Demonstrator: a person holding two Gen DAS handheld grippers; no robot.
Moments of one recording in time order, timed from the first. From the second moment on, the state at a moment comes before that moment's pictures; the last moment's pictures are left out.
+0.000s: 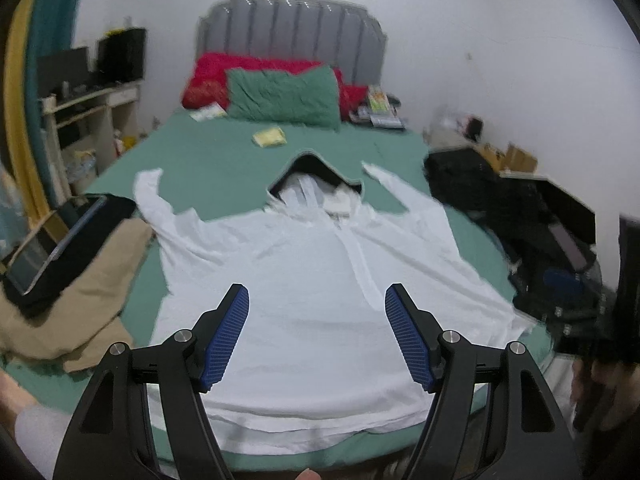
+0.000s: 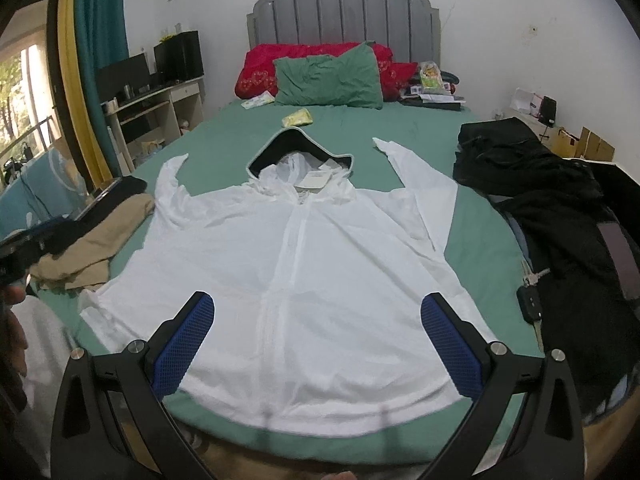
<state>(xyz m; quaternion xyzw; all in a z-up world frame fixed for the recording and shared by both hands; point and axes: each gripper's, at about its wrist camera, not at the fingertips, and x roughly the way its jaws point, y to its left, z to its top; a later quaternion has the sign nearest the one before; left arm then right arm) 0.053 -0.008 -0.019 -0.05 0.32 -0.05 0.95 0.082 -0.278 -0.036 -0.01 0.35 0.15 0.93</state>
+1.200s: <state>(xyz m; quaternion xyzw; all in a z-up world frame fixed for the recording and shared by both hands) 0.317 0.097 -0.157 -0.10 0.42 0.01 0.90 0.510 -0.309 -0.159 -0.07 0.47 0.17 0.86</state>
